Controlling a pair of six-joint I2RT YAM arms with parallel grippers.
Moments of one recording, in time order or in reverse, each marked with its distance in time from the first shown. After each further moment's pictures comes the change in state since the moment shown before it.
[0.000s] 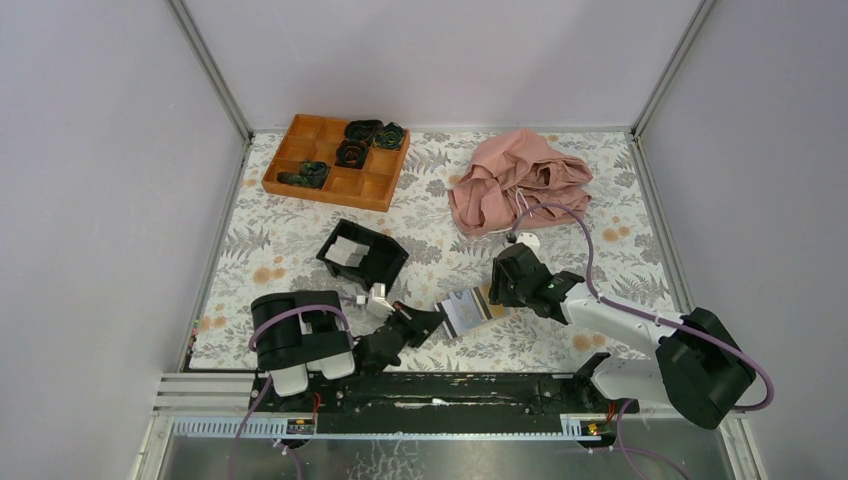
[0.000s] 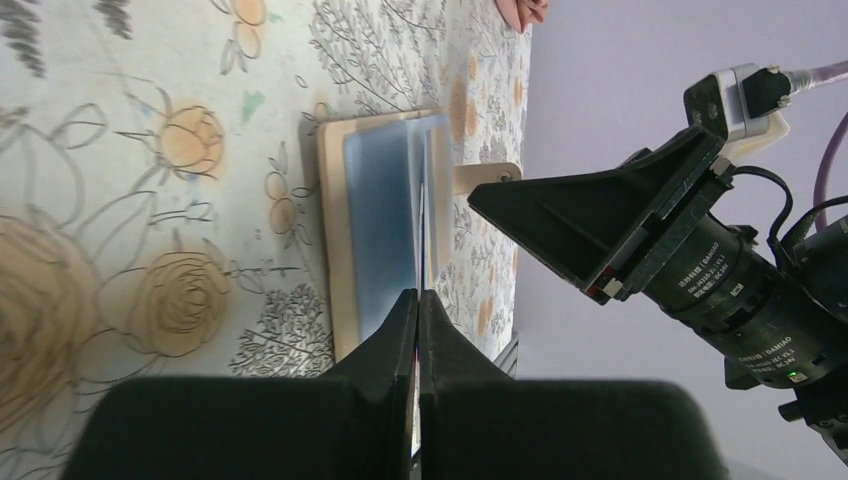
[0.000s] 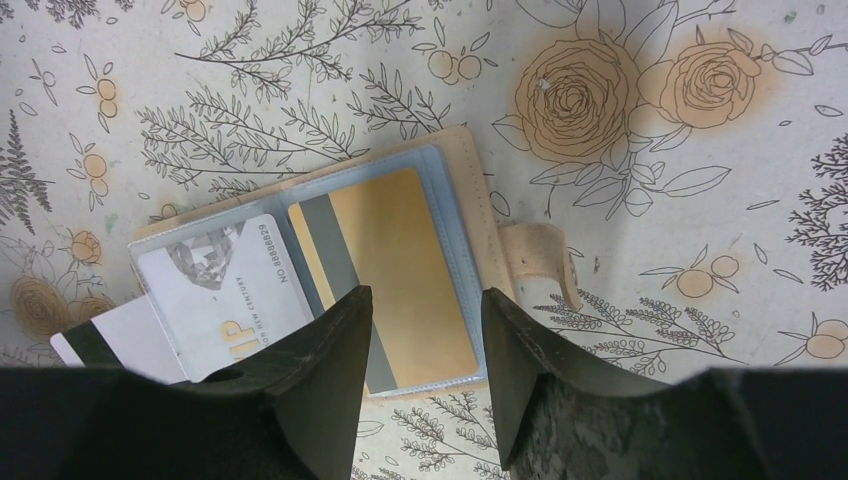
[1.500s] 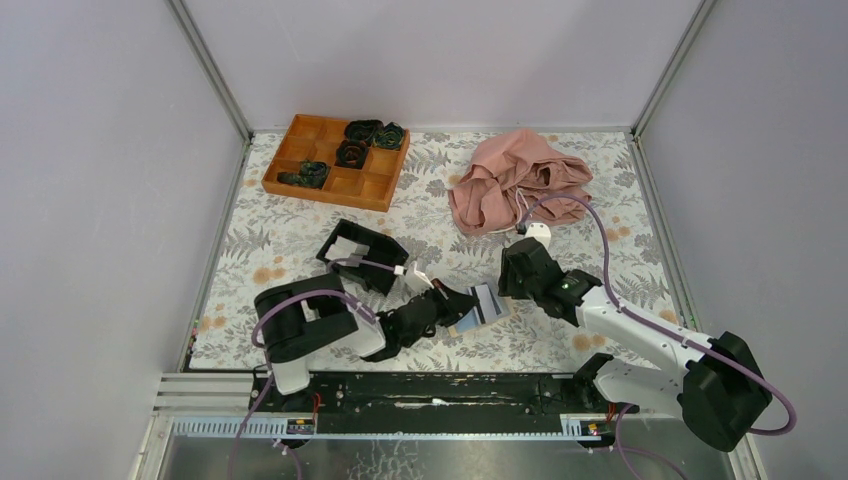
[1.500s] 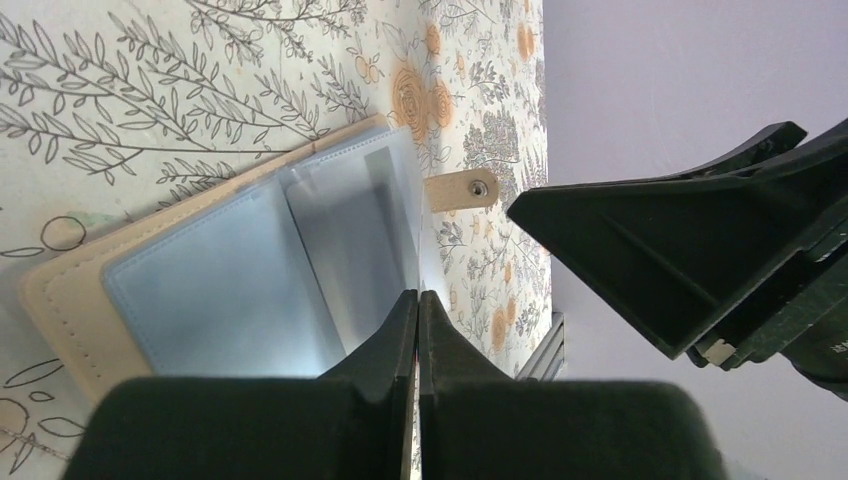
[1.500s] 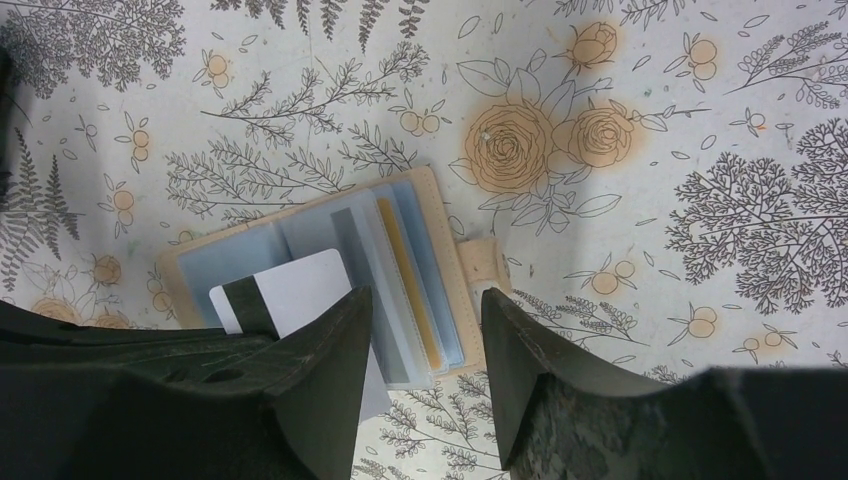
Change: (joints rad) left arm 0.116 0.047 0.328 -0.257 0.214 0.212; right arm -0.008 -0.134 0.053 -0.112 0.102 -0.057
